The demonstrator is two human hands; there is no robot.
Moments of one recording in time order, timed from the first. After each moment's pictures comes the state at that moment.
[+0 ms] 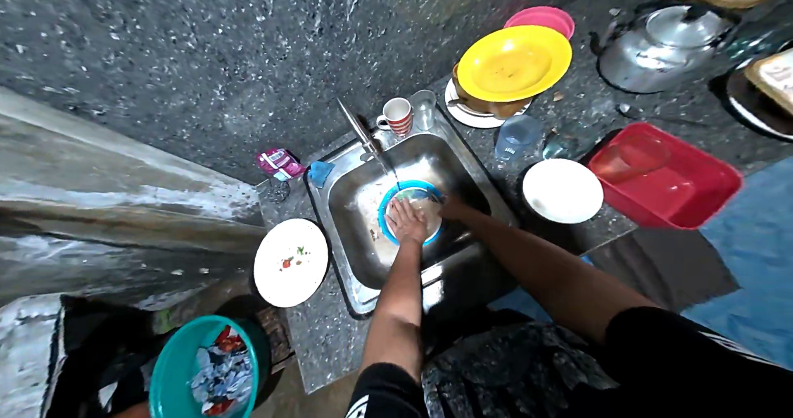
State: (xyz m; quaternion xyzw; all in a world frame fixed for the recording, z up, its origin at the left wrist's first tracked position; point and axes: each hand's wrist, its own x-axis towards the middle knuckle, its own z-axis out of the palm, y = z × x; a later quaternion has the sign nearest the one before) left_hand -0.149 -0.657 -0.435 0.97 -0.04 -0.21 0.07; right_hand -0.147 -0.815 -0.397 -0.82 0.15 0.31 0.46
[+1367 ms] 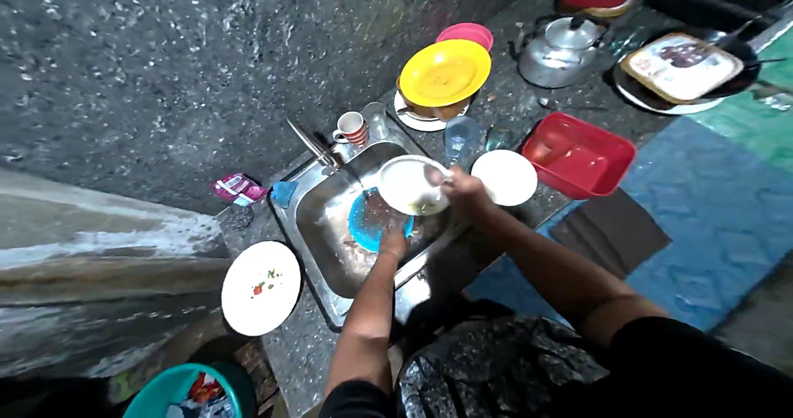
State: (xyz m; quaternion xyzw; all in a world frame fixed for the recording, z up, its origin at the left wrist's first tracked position) left_hand -0.175 -0.666 -0.416 0.91 -0.21 -0.35 0.04; right_hand -0.240 -0.881 -0.259 -0.93 0.12 -0.08 0.33
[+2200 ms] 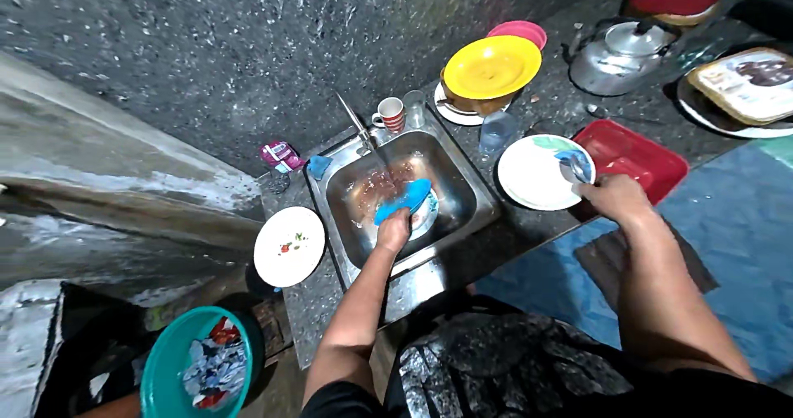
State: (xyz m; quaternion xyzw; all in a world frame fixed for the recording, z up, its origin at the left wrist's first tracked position) left_hand -0.196 -0.616 -0.321 0.95 -0.19 -0.22 0.12; right_hand -0.323 -1.027 -0.229 -0.89 0.37 0.09 0.27
